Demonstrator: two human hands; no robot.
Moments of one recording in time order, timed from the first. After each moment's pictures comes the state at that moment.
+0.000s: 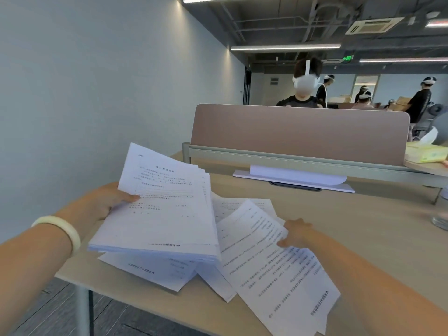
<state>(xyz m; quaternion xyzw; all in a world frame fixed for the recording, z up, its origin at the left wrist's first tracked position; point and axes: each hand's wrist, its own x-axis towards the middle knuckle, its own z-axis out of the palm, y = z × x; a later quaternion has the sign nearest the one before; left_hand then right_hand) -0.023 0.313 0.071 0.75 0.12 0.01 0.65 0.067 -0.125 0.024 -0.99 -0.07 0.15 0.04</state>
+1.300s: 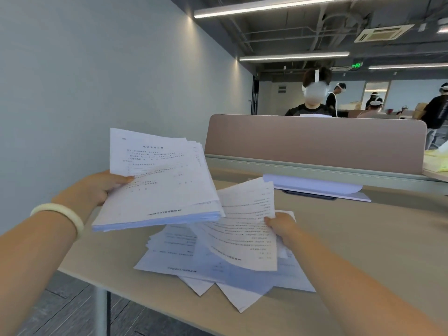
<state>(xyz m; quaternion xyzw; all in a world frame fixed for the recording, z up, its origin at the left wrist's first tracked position) -0.053 0.325 0.131 0.68 0.19 0.12 0.69 0.065 -0.047 0.033 -0.83 0.02 0.11 0.55</state>
